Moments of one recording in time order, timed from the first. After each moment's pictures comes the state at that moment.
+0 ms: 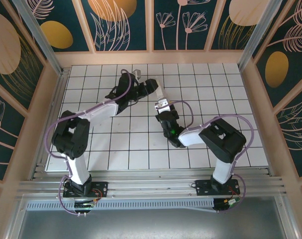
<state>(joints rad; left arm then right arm) -0.51 1.81 1.27 0.14 0.26 -0.88 0.81 1.76 0.71 0.75 0.69 -0.16</state>
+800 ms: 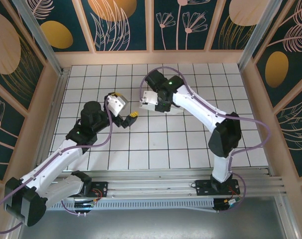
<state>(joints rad) -0.51 1.01 0.71 0.05 0.27 0.25 0.74 1.89 1.85 -1.19 0.19 -0.77</state>
